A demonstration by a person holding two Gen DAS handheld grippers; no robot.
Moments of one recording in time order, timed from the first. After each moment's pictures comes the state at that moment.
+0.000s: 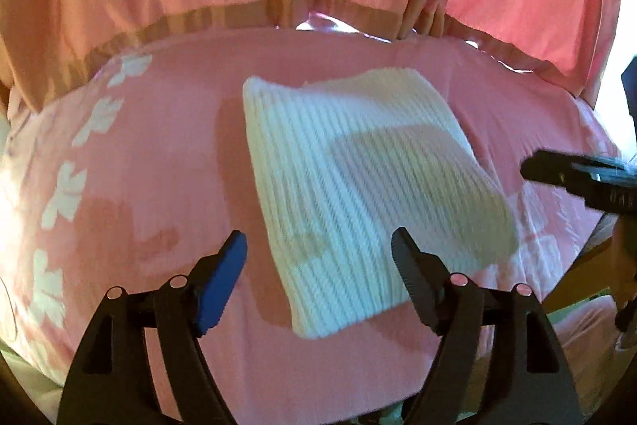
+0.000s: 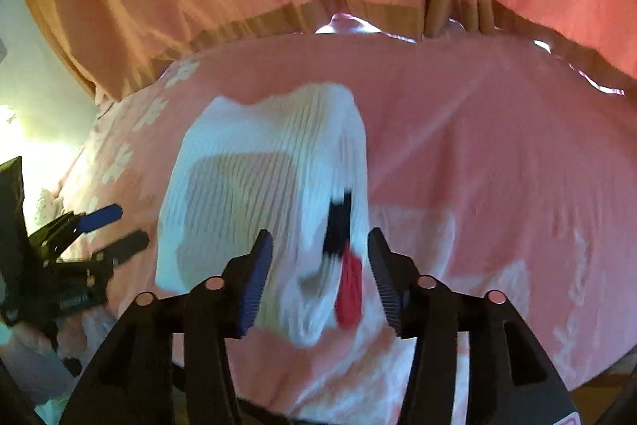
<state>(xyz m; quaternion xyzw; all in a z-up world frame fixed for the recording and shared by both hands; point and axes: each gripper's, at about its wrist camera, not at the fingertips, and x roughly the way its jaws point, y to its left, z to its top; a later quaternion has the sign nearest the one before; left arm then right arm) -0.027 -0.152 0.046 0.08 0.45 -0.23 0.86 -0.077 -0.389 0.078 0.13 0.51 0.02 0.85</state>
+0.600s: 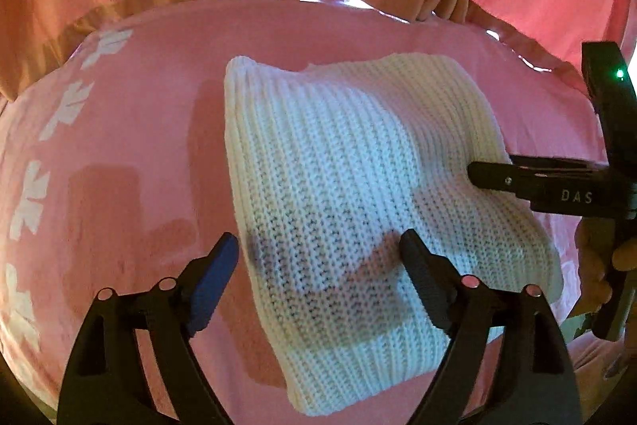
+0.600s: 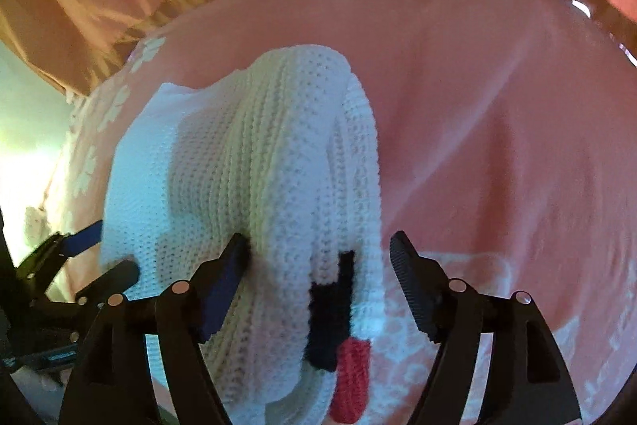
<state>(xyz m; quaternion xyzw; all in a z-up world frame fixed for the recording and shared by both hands) 0.029 -0.167 0.002 0.06 0.49 -0.23 0.84 -0.008 -0.400 0.003 0.17 0.57 0.03 0.80</state>
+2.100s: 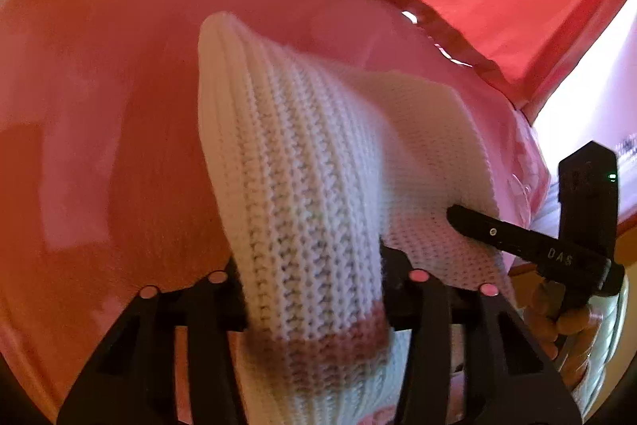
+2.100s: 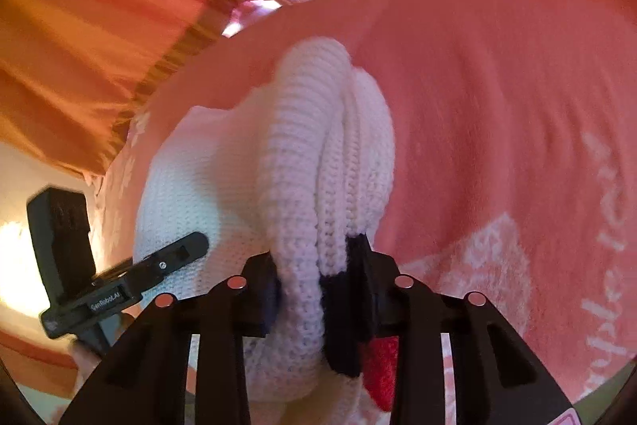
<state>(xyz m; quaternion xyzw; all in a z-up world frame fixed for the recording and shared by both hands) 0.023 -0.257 -0.026 -0.05 0.54 -0.38 0.75 -0.100 -0.491 0.022 0.30 0.50 -0.01 0.81</state>
